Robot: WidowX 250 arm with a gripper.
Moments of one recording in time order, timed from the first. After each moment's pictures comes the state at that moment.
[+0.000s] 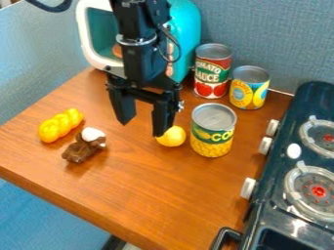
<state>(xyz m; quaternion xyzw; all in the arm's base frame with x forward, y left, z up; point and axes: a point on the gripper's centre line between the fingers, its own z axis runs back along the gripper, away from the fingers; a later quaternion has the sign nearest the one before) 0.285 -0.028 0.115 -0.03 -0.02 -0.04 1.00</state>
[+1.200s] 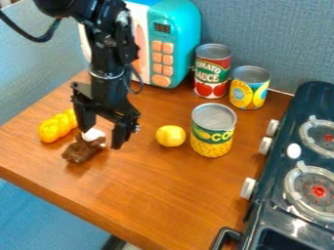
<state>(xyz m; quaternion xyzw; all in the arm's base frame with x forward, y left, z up) 0.290 0.043 0.067 0.09 -0.02 0.00 1.00</state>
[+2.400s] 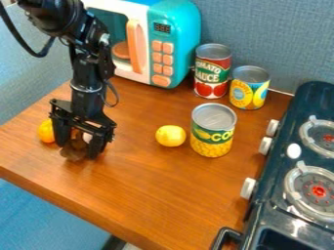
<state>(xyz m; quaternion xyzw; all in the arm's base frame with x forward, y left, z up) 0.289 0.085 0.025 0.09 0.06 0.07 0.99</state>
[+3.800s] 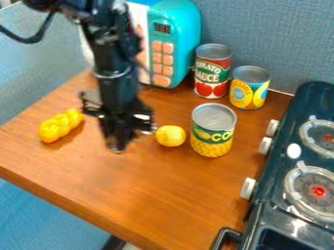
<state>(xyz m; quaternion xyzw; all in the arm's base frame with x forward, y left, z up) 0.277 -0.002 0.082 -0.01 -0.04 0.03 1.00</state>
